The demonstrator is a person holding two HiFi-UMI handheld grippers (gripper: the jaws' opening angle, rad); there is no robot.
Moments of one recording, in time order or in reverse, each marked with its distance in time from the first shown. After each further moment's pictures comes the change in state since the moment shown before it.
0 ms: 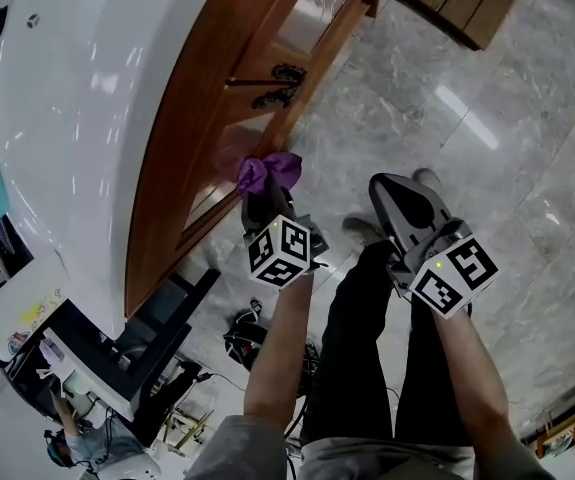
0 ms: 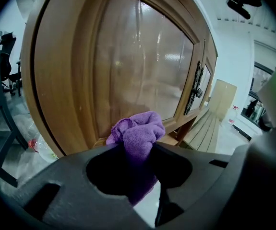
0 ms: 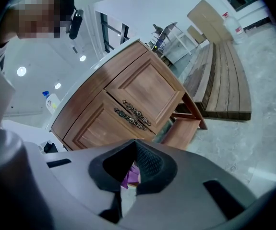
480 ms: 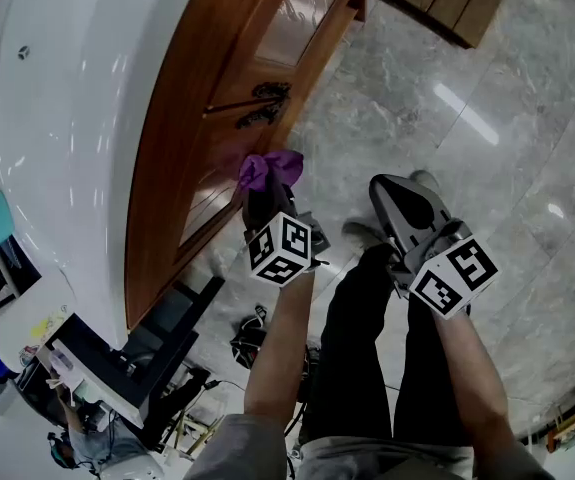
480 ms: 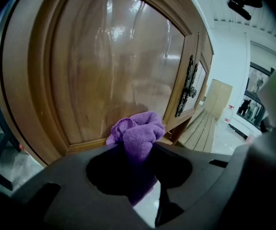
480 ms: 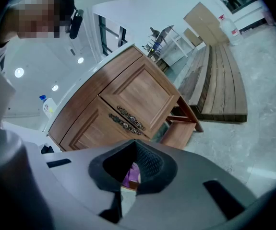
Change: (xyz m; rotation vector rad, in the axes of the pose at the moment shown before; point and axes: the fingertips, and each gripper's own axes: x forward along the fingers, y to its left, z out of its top) left arm 0.016 -0.031 0.008 0.019 0.002 -0.047; right arm -0.008 -0.016 0.013 0.014 -0.027 -0.029
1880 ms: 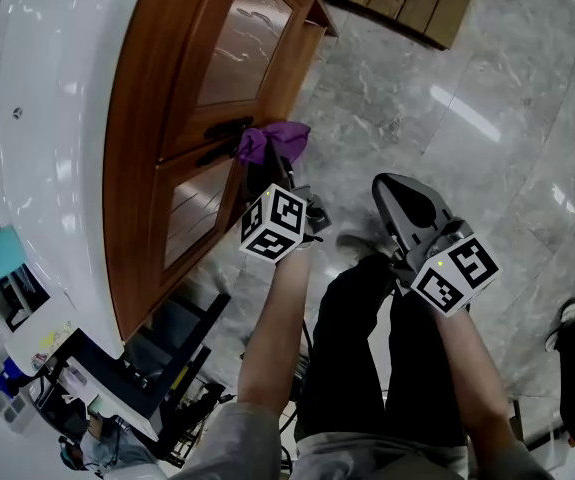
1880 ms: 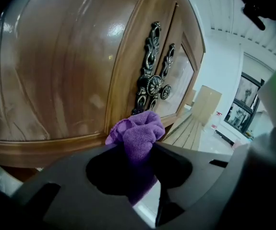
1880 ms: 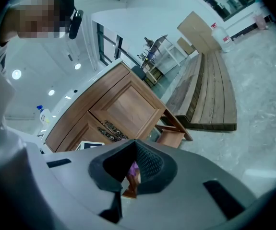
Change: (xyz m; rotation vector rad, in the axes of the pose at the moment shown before) left arm 0.054 -0.110 0.023 -0.031 -0.007 -0.153; right arm -0.041 -0.054 0.039 0.017 -0.088 -0.048
